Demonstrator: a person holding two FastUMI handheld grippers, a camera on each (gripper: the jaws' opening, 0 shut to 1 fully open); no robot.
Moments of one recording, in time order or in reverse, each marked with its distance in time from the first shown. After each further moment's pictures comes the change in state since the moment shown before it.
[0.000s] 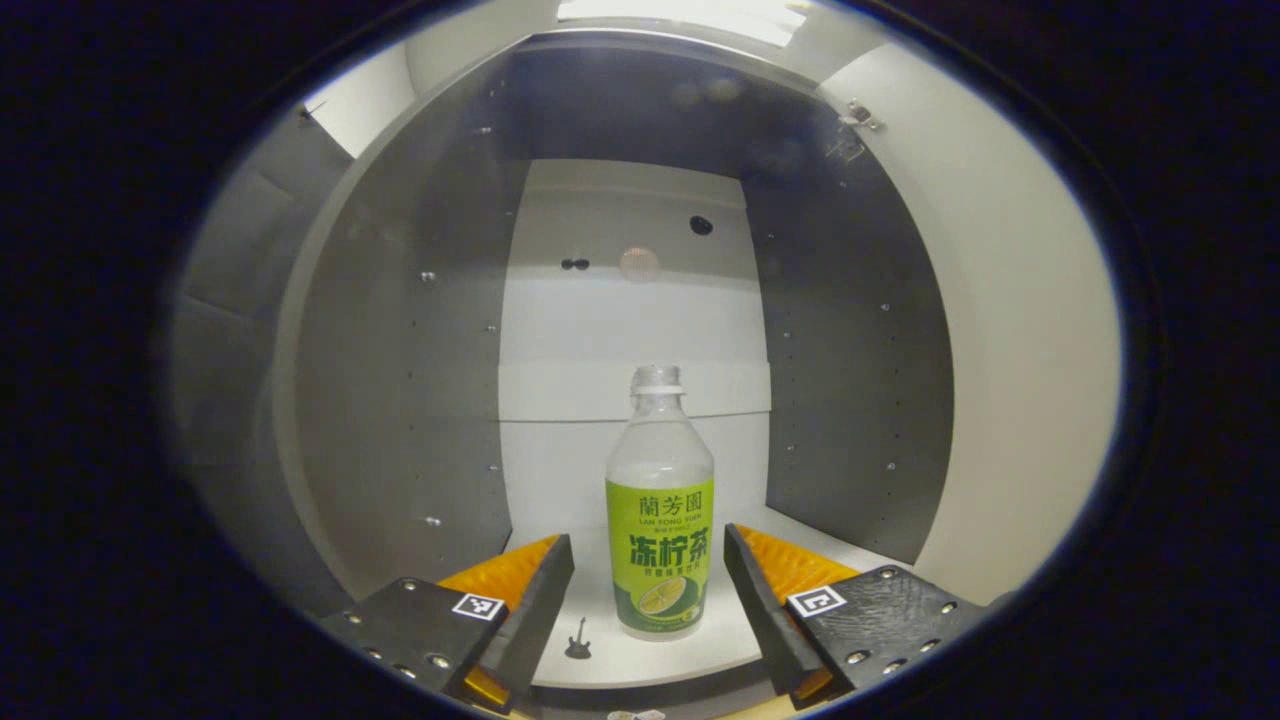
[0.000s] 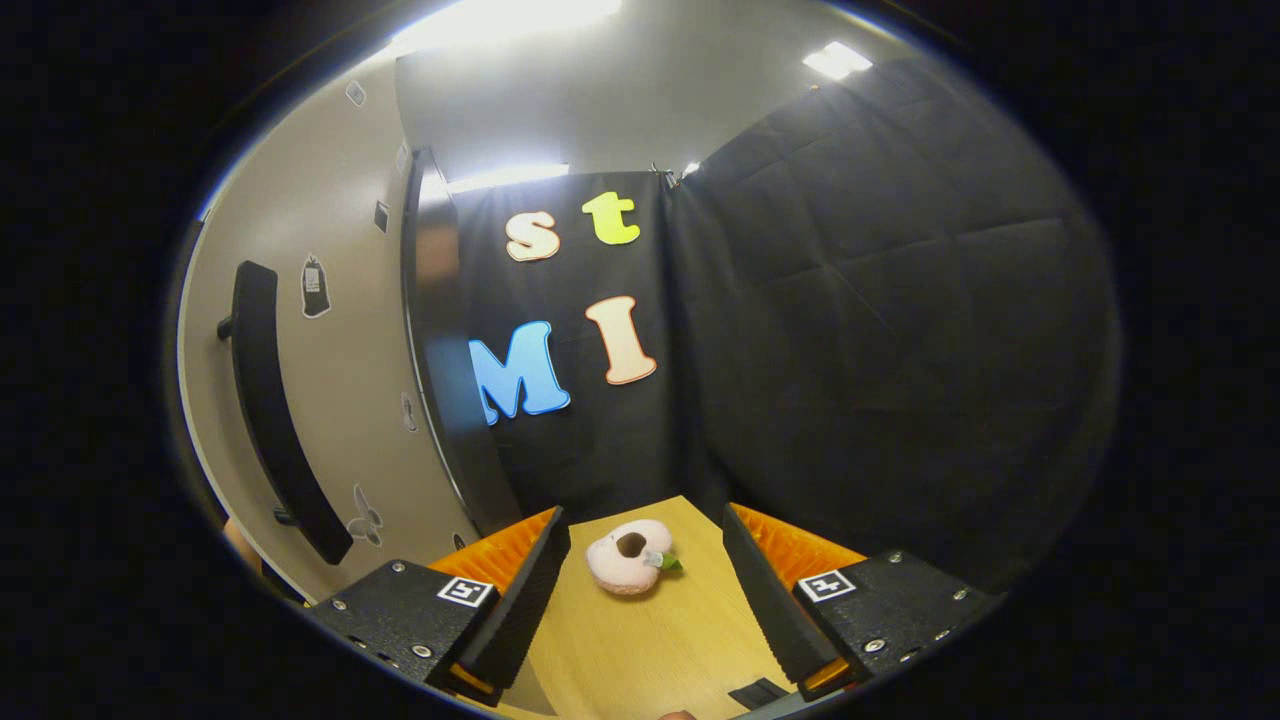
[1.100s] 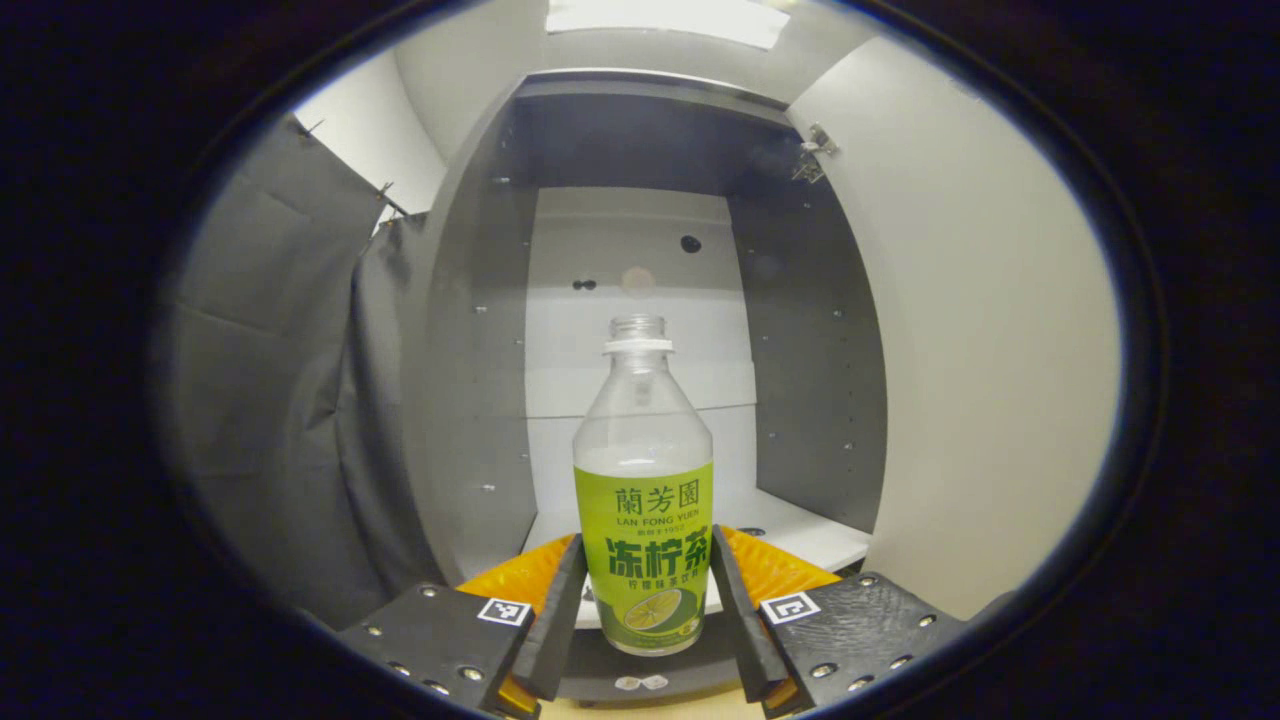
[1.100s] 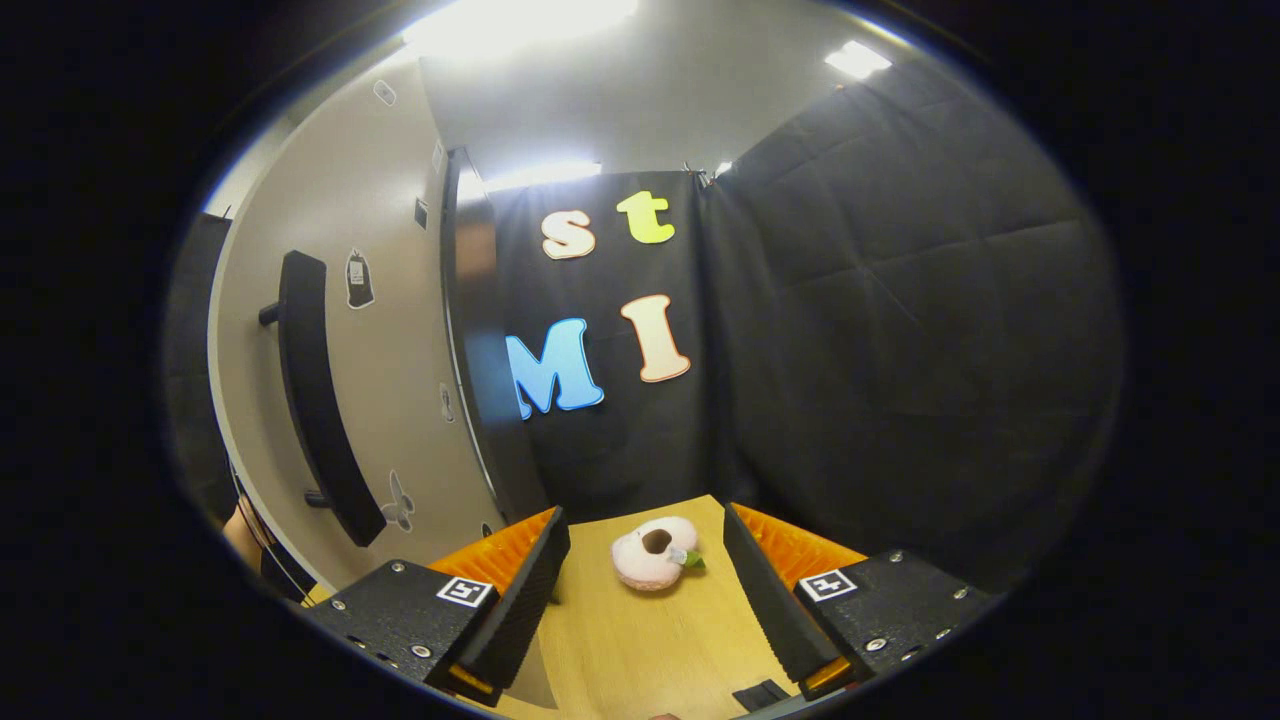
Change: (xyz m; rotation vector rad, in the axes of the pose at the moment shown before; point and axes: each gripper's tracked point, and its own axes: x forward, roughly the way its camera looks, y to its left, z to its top) left arm -0.092 0.001 0.010 0.034 -0.020 0.071; right arm -0.015 0.013 -0.004 -0.008 0.011 0.153
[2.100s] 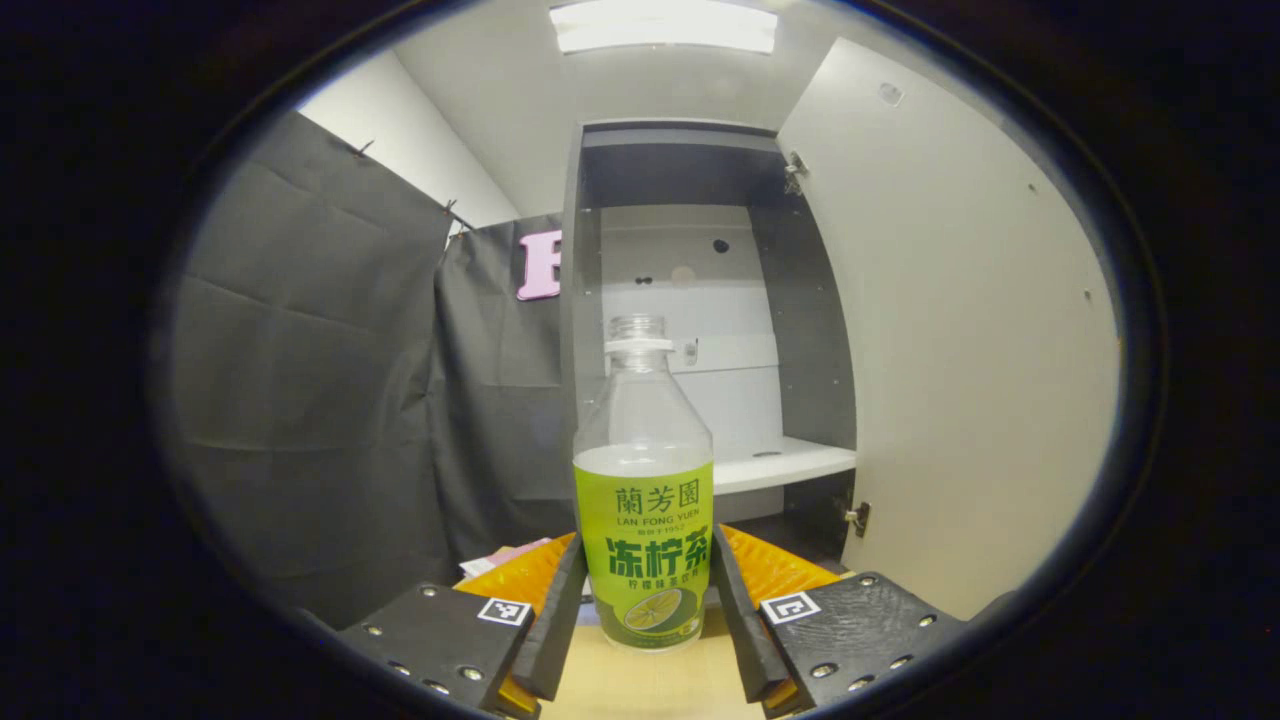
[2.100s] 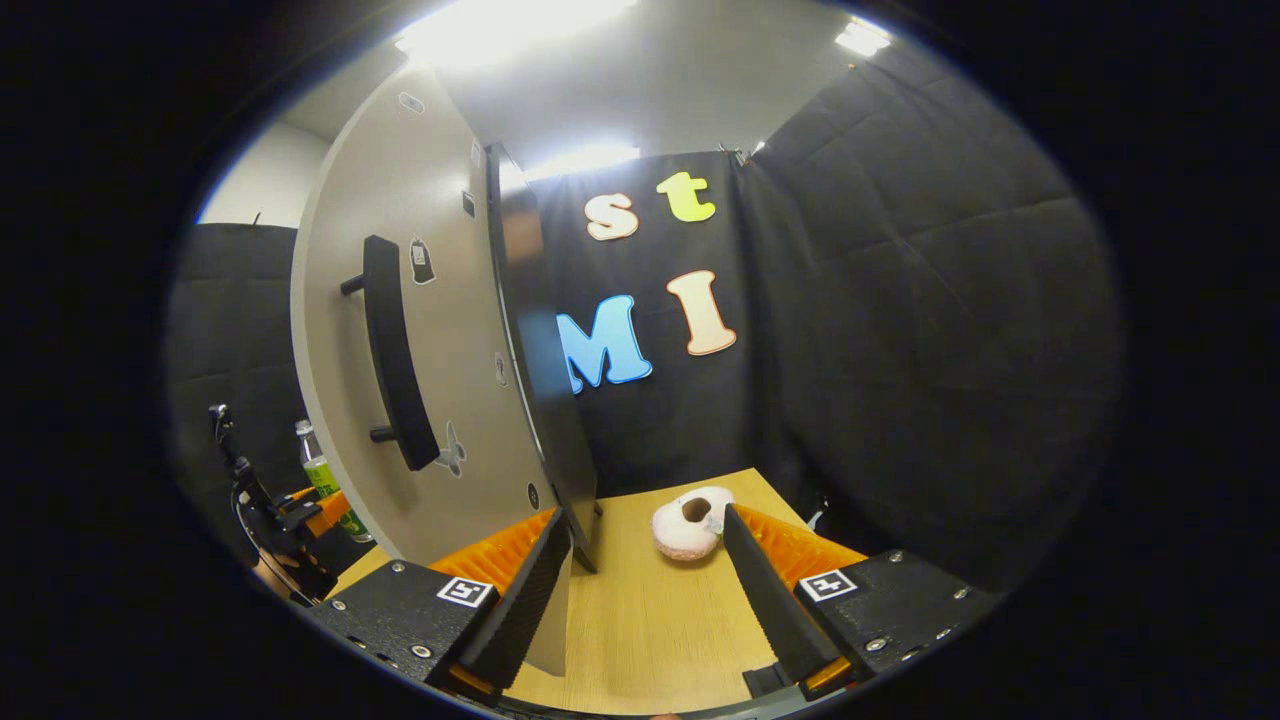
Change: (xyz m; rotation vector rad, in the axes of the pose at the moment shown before) left arm -0.191 0.013 -0.077 0.029 0.009 0.158; right arm -0.032 0.008 -0.031 0.002 0.074 0.165
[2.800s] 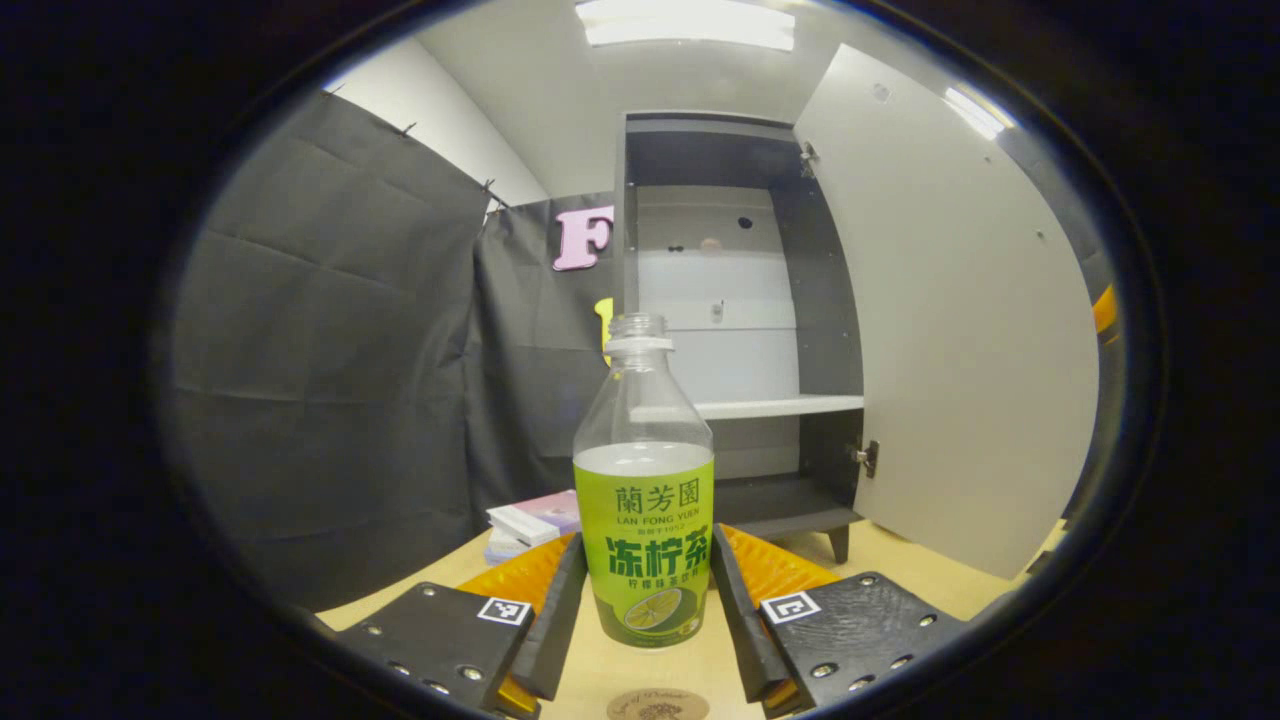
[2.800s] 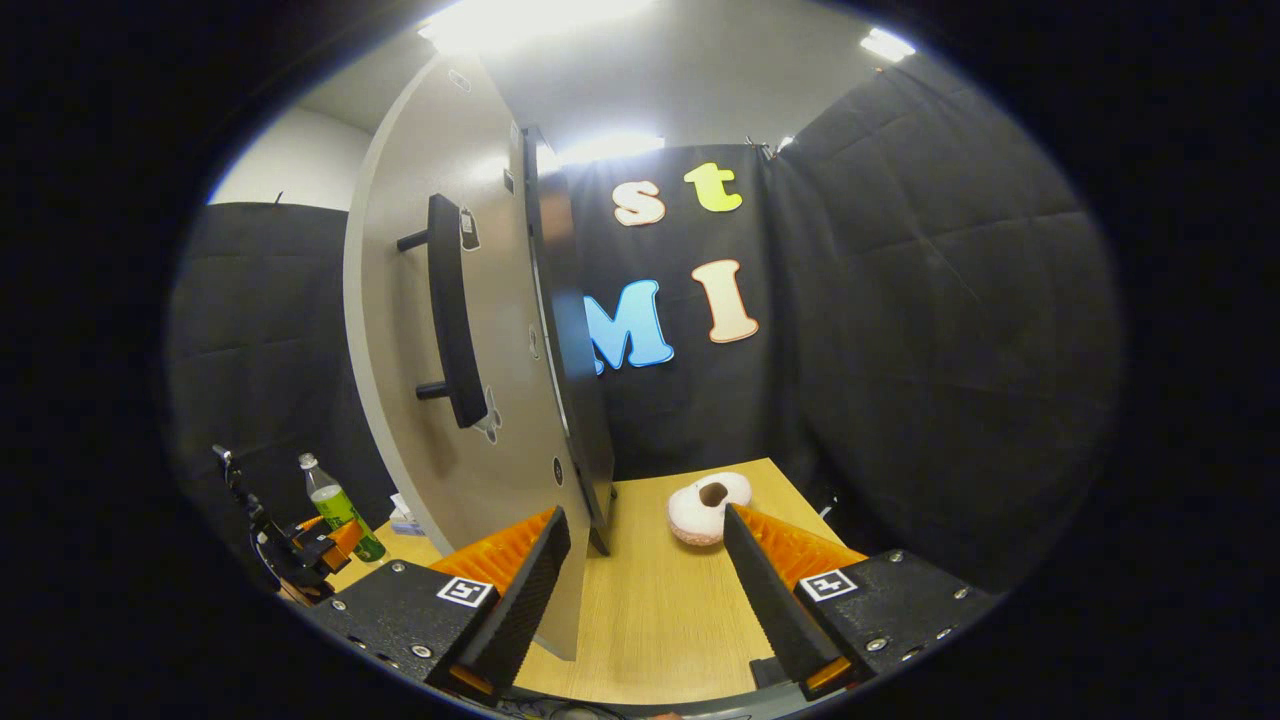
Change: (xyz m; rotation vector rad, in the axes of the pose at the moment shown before) left arm -0.072 0.022 -0.086 -0.030 0.044 0.056; right arm -0.012 0.022 -0.023 -0.058 0.041 0.032
